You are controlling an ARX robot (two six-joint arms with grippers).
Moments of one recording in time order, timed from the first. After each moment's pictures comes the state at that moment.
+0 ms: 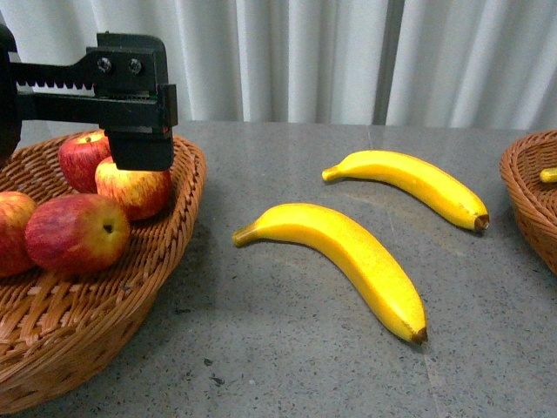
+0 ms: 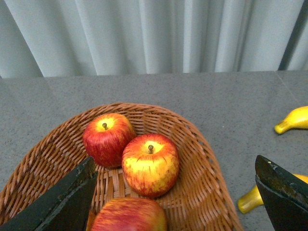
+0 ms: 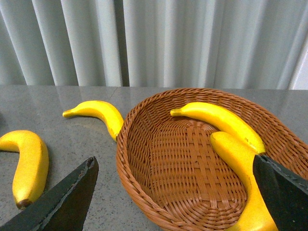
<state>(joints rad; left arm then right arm) -0.48 1.29 0.56 0.54 -0.50 -0.02 0.00 0.00 0.01 0.00 0.00 0.00</state>
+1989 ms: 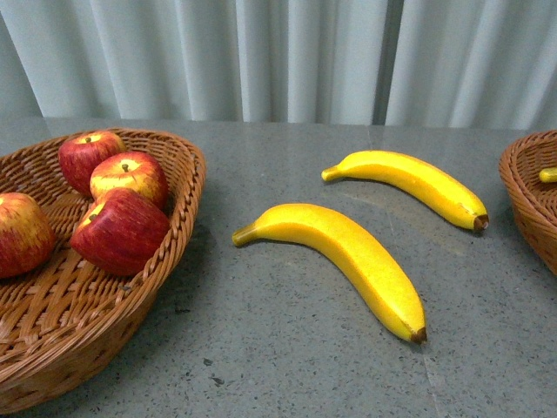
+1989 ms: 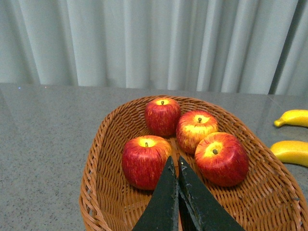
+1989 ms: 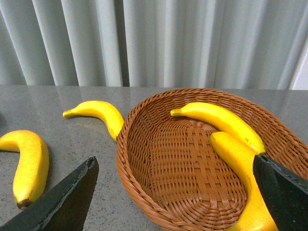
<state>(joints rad) 0.00 0.20 0.01 0.21 0.00 -0.01 0.00 0.00 0.01 0.00 0.00 0.00</state>
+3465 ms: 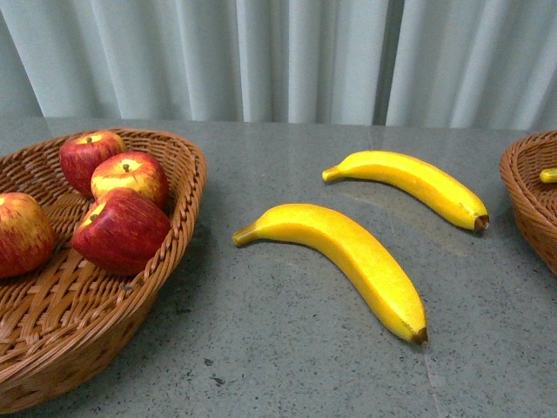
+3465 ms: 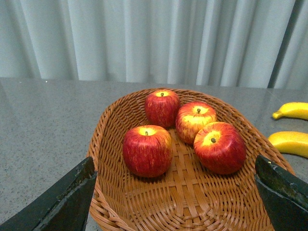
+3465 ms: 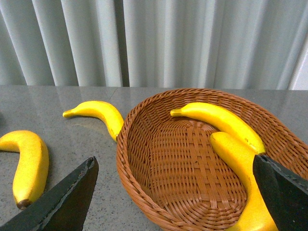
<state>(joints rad) 0.00 0.01 0.01 0.00 0.00 -0.01 0.00 0.00 0.01 0.00 0.00 0.00</state>
